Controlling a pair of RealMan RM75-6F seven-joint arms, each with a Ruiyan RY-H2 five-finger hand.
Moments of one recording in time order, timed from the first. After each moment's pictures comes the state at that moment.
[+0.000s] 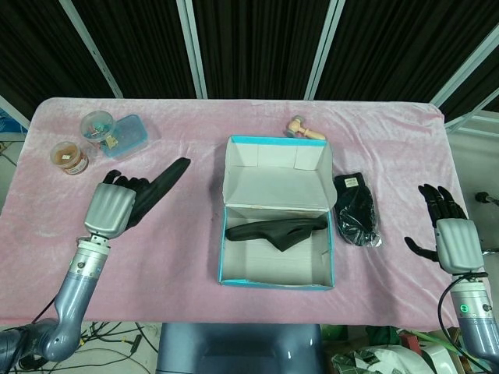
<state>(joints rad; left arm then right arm) -0.62 -1.35 -0.17 -1.71 1.11 1.30 0.67 0.25 -1.13 0.15 -1.57 -1.39 1.36 0.04</state>
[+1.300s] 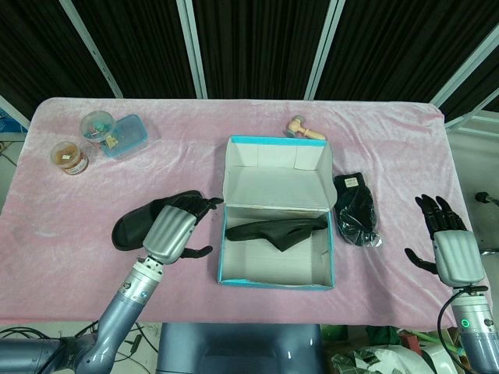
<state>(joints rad) -0.69 -1.50 -0.19 -1.98 1.20 1.26 0.55 0.21 -1.11 0.12 -1.63 -1.45 1.41 -0.04</state>
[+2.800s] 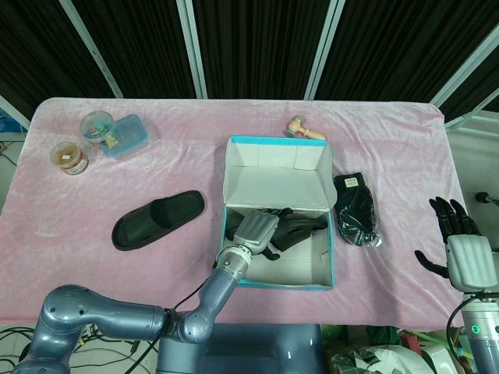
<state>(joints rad) -1.17 -1.97 -0.42 -1.47 0.53 1.03 0.75 0.17 -1.10 0.12 -1.62 -1.45 1.44 0.00</state>
